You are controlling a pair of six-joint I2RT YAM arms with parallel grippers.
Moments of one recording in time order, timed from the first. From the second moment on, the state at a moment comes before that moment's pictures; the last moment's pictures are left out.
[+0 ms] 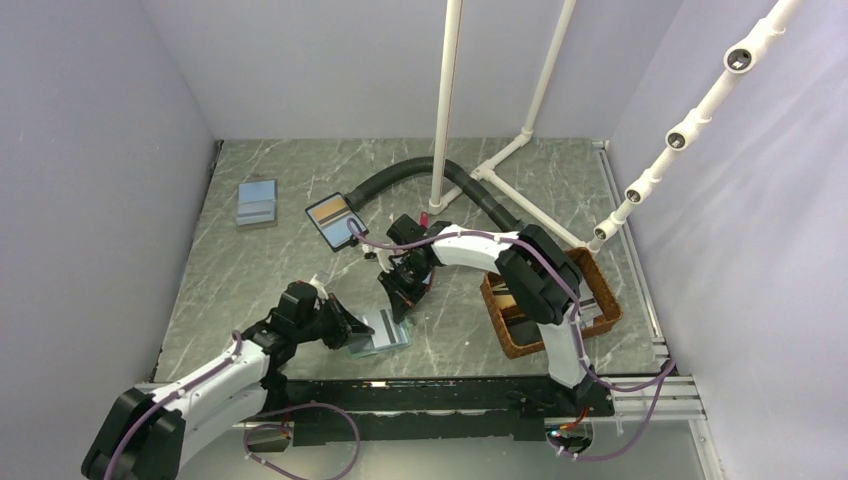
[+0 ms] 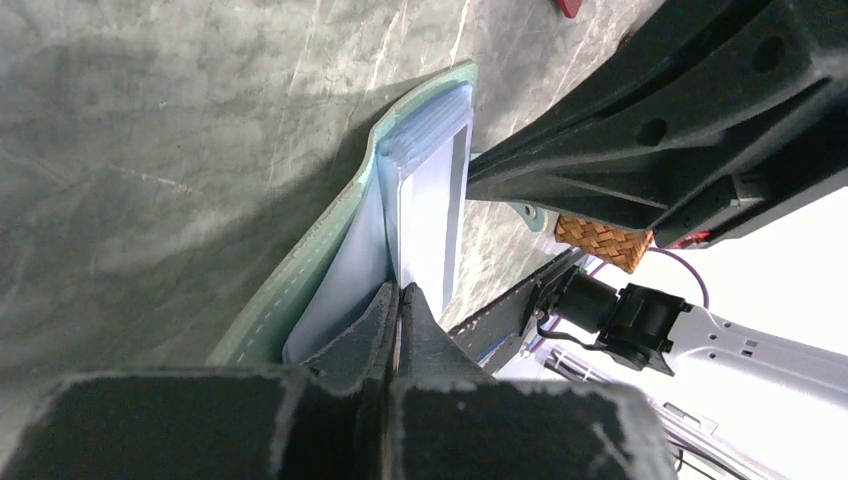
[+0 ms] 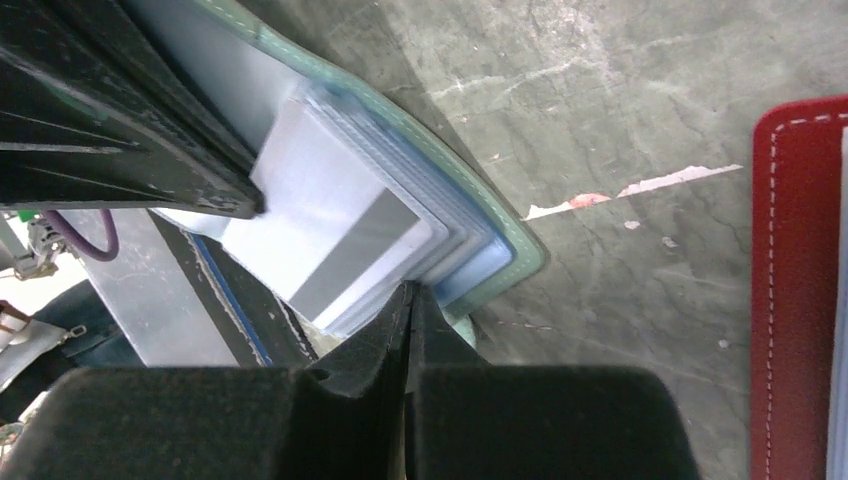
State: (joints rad) left arm -0.49 0.84 0.14 0.00 0.39 -1.16; right arm 0.84 2.06 1.37 -0.62 -0.65 0.00
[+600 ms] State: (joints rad) left arm -0.45 0.67 0.17 -0.23 0.42 -1.09; right arm 0.84 2.07 1.37 -0.61 -0.65 -0.01
